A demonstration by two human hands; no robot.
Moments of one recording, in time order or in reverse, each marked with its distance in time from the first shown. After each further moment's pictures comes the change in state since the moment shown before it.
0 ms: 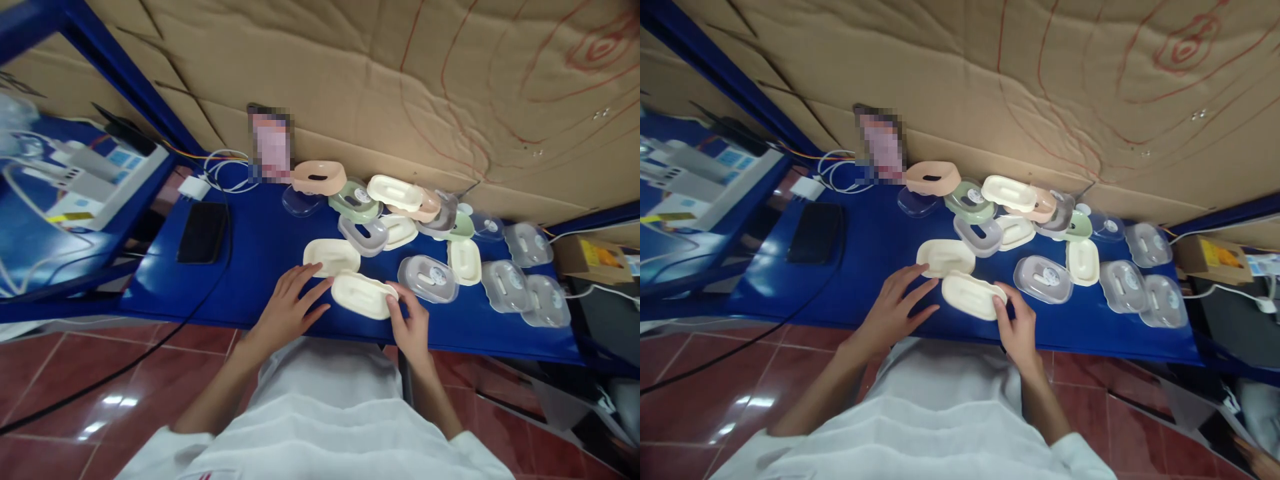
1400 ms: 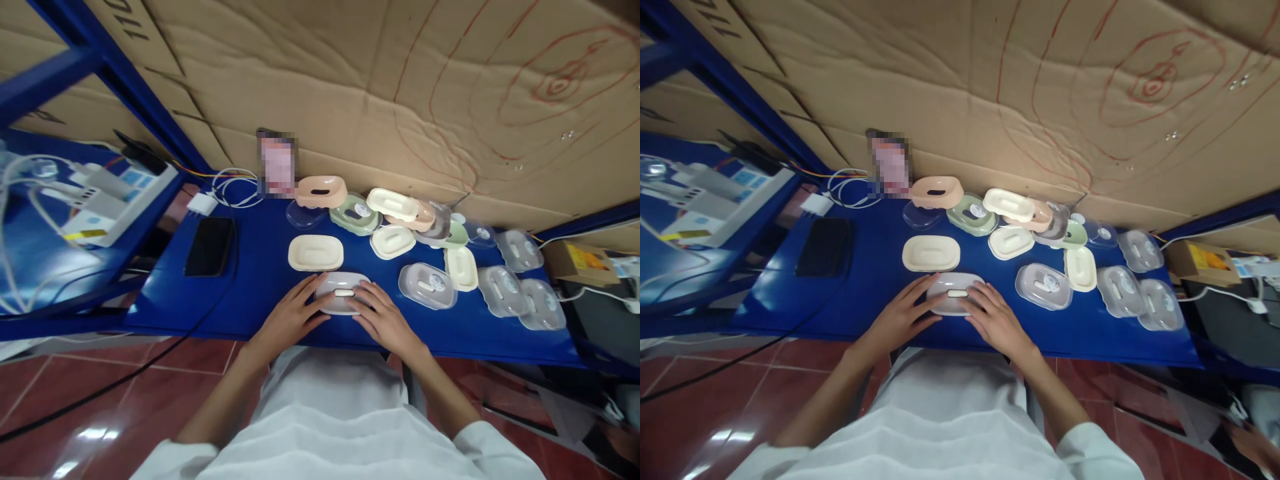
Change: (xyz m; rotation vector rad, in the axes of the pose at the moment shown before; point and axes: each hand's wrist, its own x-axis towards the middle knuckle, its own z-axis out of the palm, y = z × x) left_hand -0.005 -0.021 0.009 -0.114 -0.122 0.064; right_hand 0.026 0.006 0.026 -0.293 -0.445 -0.655
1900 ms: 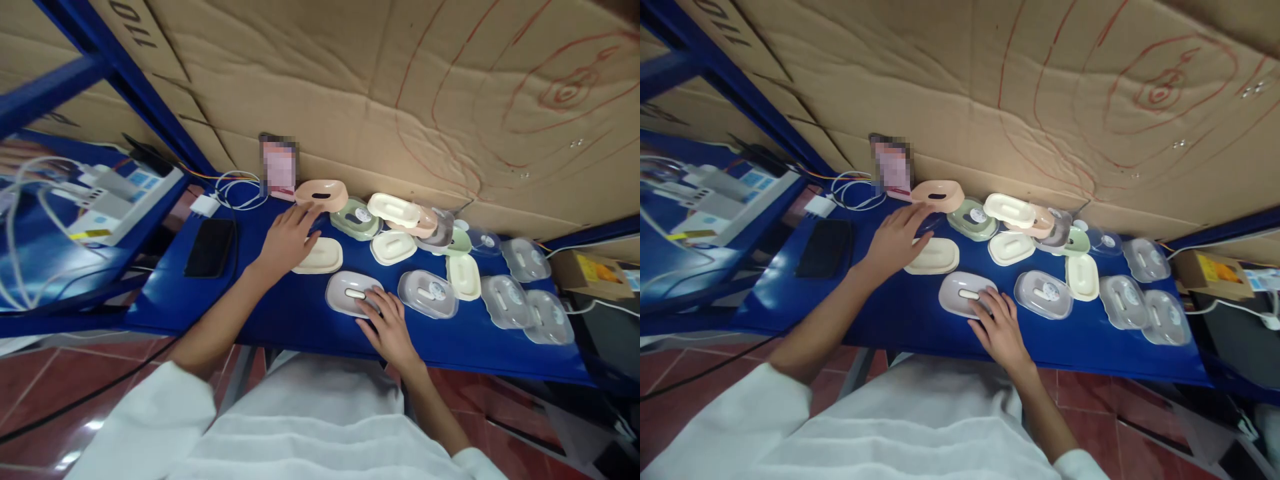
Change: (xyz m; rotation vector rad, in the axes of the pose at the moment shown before) left_hand 0.126 -0.063 -0.052 0.273 0.098 -0.255; right_hand -0.018 -0.001 0.010 -0.119 0.110 0.193
